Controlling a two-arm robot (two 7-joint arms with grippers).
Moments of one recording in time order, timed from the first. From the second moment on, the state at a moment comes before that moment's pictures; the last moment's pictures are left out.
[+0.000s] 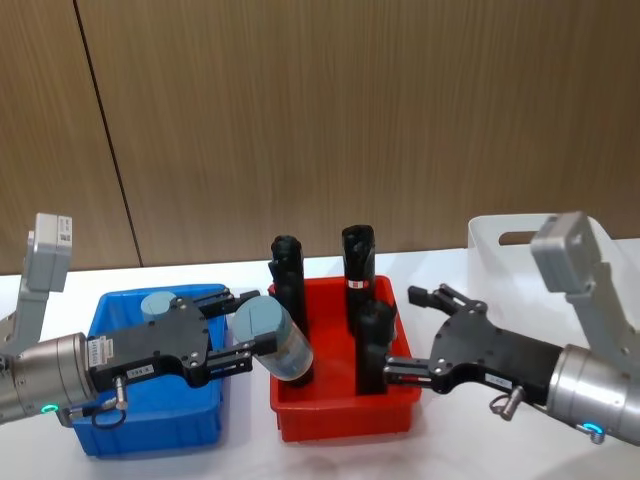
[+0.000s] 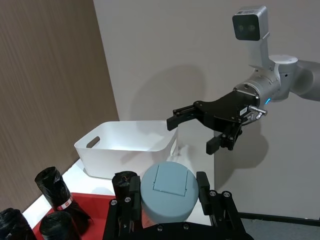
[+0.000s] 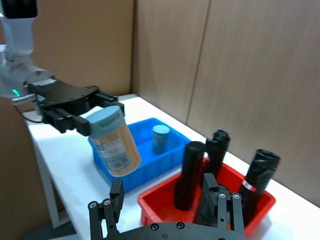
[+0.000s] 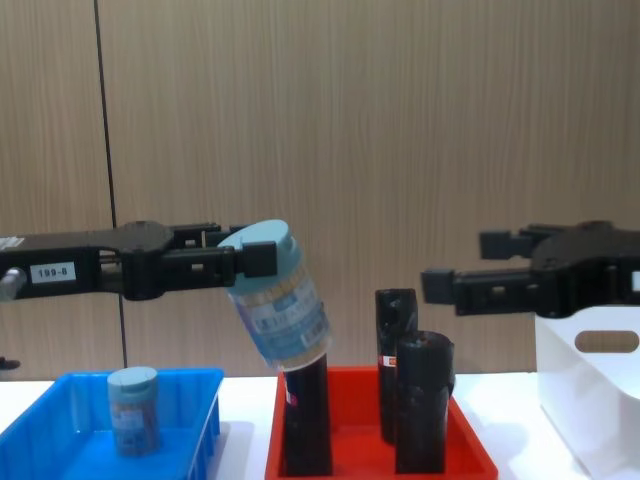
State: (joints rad) left arm -0.46 0.50 0.29 -1.26 -0.56 0.00 -1.18; right arm 0.15 0.40 -0.24 -1.77 0.26 0.25 0.64
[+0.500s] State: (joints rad) left arm -0.46 0.50 0.29 -1.26 -0.56 0.00 -1.18; right arm 0.25 0.34 -0.29 -1.68 0.18 0.28 0.75
